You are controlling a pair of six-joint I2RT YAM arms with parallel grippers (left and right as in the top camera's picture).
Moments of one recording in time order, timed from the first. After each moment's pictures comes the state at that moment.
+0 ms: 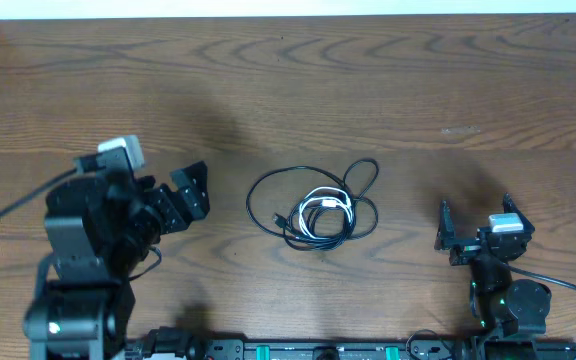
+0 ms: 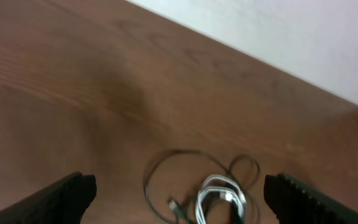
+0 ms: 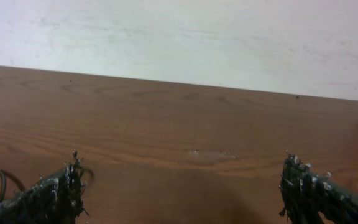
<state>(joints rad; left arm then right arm) 0.00 0.81 1.13 -0.94 0.25 -0.39 0.00 0.01 0.01 -0.07 -0.07 -0.06</state>
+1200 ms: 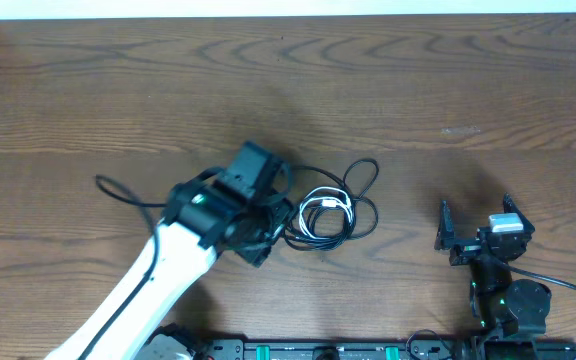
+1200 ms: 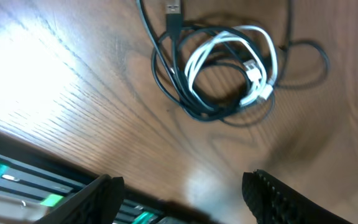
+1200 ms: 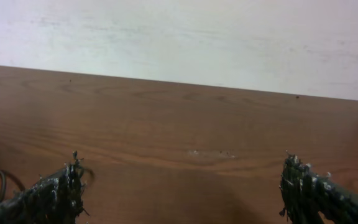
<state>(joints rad) -0.59 1.31 1.12 -1.10 0.22 -1.54 0.00 0.01 0.01 -0.07 -0.07 -0.06</state>
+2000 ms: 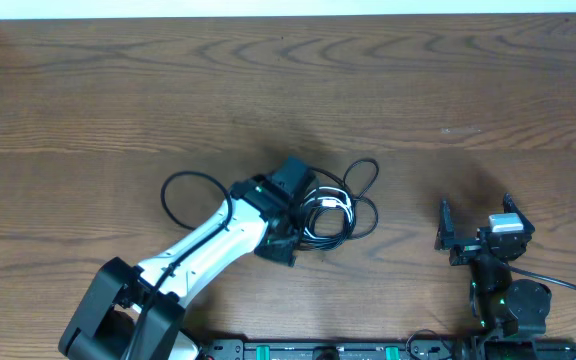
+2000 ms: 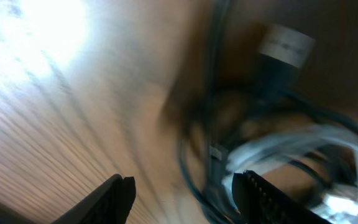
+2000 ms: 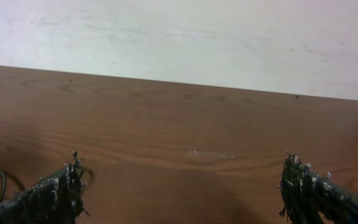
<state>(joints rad) -0.64 1.58 0.90 -0.77 0.21 -1.90 0.00 0.01 0.01 -0.07 -0.07 -0.06</state>
